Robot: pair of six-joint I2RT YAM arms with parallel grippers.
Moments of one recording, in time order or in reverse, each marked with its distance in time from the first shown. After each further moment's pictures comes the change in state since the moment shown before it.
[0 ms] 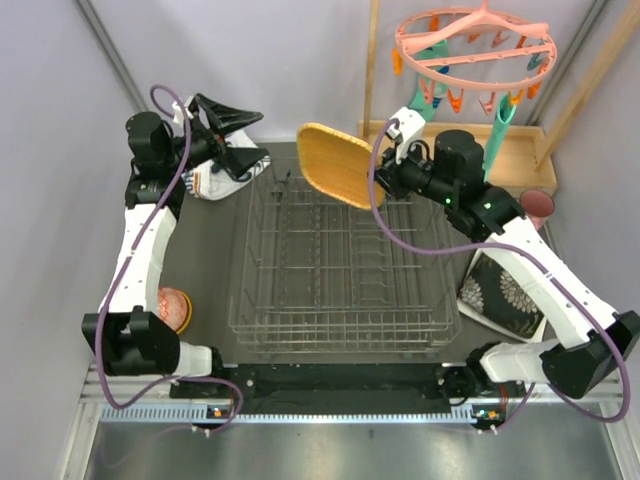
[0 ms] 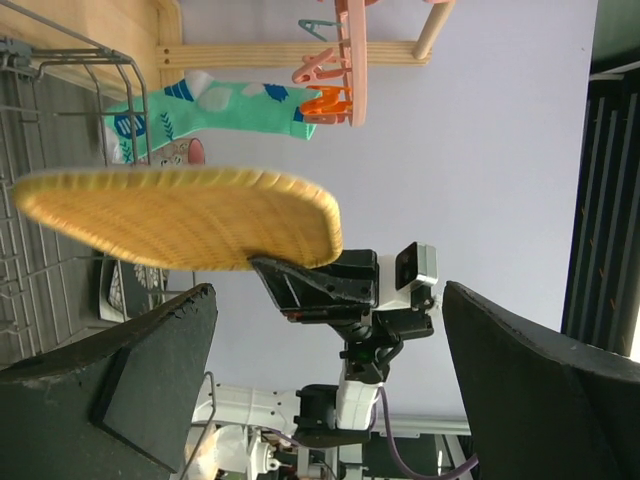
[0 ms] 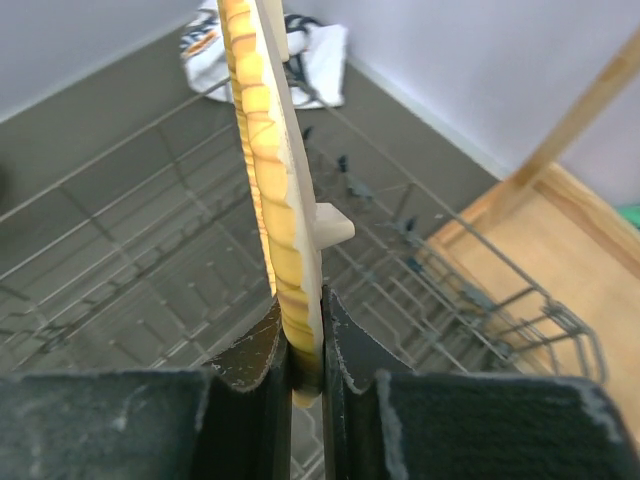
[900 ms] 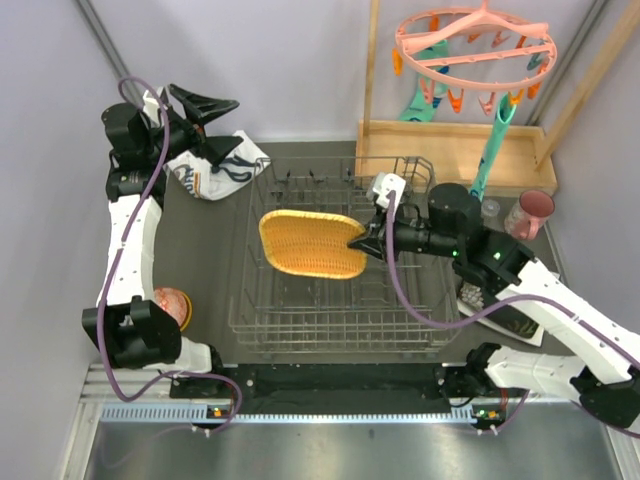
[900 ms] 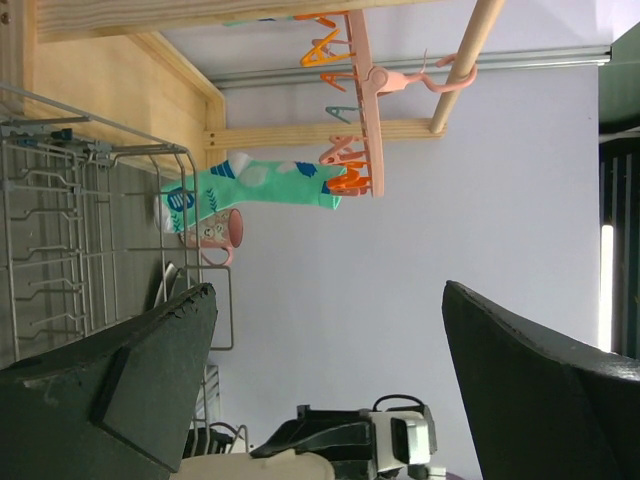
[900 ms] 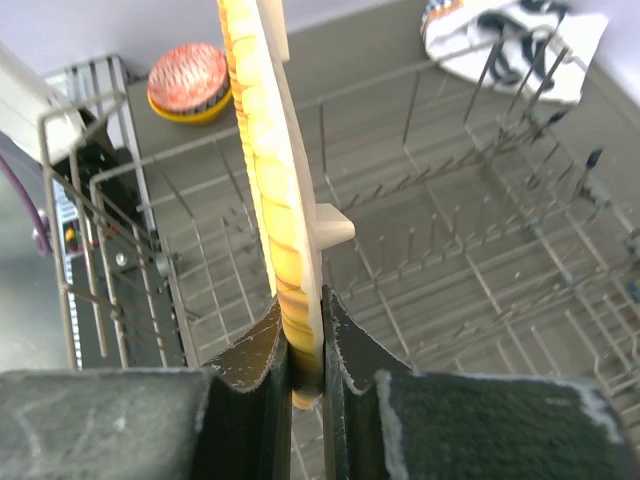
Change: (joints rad) left arm 0.122 0.056 0.103 -0.096 -0.040 0.117; right arm 0.244 -0.220 -0.212 -0.045 -0.208 0.055
